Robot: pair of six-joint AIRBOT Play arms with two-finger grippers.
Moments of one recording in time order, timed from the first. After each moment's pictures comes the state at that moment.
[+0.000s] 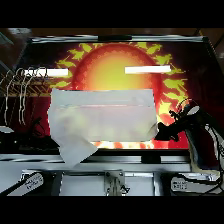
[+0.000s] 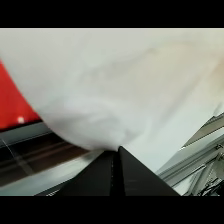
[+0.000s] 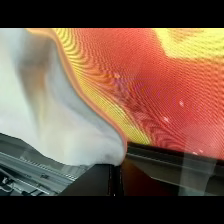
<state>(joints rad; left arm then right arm) 0.52 -1.15 0.48 0.96 -1.33 -0.87 -0.26 -1.49 0.78 -1.09 1.35 1.40</state>
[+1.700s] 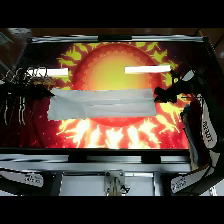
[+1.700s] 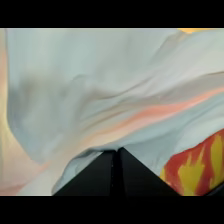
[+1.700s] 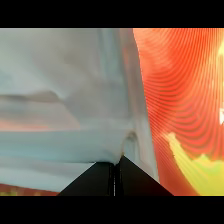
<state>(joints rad) 0.36 -1.66 1.38 0.72 -1.29 -1.00 -0.10 -1.75 1.48 -1.13 1.23 1.52</state>
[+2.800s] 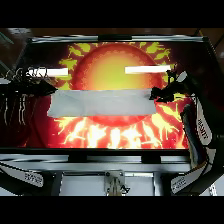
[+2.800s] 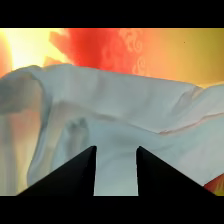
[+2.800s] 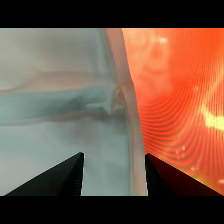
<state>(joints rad) 0.34 -1.75 1.44 0.65 -1.15 -1.02 -0.06 -1.79 1.50 -1.19 1.17 1.52</state>
